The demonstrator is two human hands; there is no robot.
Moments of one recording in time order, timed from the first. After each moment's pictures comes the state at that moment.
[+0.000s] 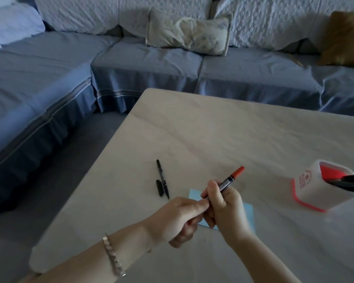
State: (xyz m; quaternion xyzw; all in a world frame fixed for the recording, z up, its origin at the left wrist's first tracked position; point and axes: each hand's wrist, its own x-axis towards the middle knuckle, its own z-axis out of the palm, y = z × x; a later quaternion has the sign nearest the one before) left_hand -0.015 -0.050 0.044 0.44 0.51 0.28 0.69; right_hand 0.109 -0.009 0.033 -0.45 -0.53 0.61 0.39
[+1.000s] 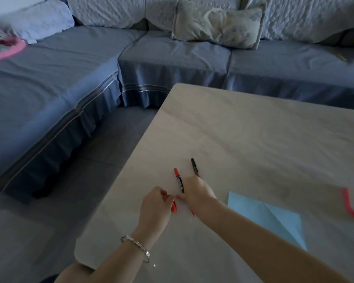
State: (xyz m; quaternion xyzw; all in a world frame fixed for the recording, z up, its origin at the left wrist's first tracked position) left_hand -0.118 -0.049 -0.058 0.34 0.85 0.32 0.26; right_hand -0.036 0.031 -0.027 -0.49 -0.83 0.27 -0.10
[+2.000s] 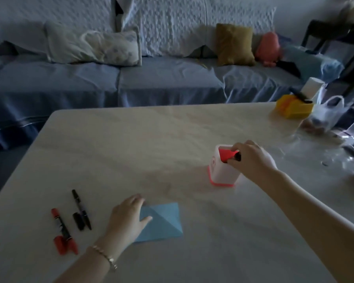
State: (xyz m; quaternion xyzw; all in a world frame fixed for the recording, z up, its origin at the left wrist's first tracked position) left_hand 0.042 0.025 -0.052 0.72 0.66 0.10 0.18; right_hand 0.335 0.088 0.070 -0.74 -0.66 0.04 0.09
